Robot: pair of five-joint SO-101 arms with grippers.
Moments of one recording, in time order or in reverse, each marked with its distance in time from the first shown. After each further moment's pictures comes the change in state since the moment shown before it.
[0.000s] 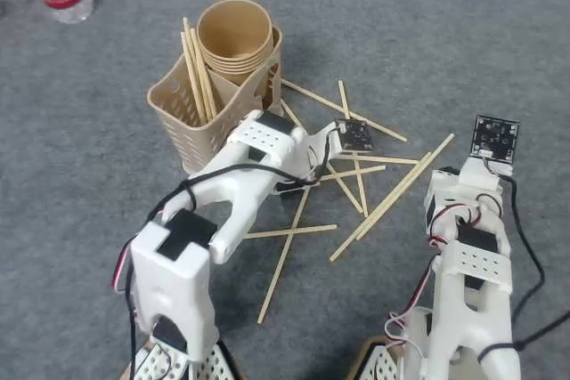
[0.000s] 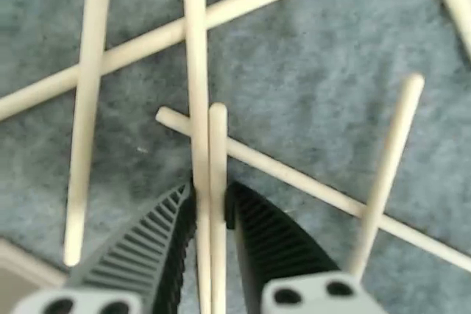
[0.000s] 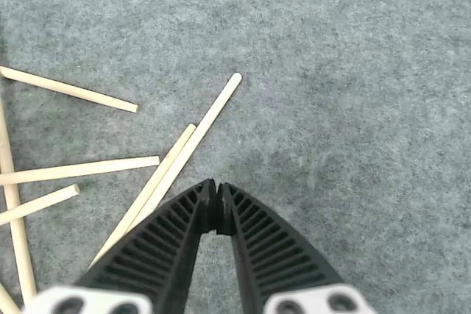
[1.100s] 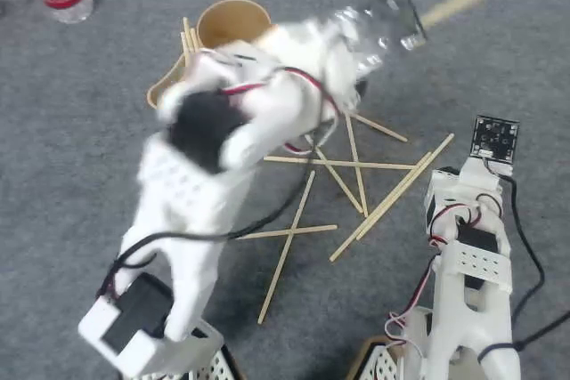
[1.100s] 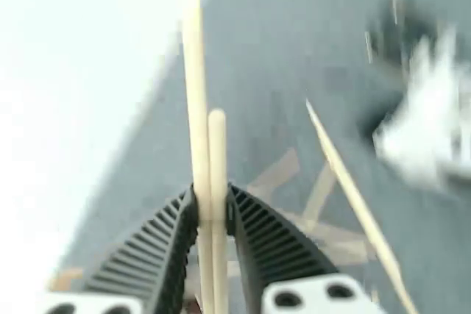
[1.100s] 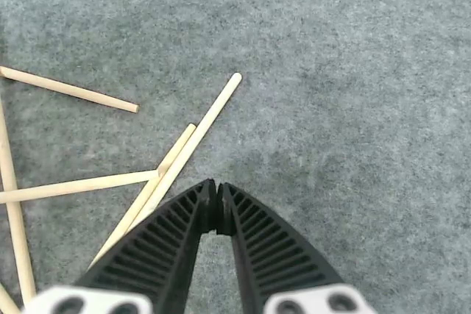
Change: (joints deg) left arm 10.2 -28.0 -48.1 22.8 22.3; right arm 0.0 0.0 0.0 0.0 0.0
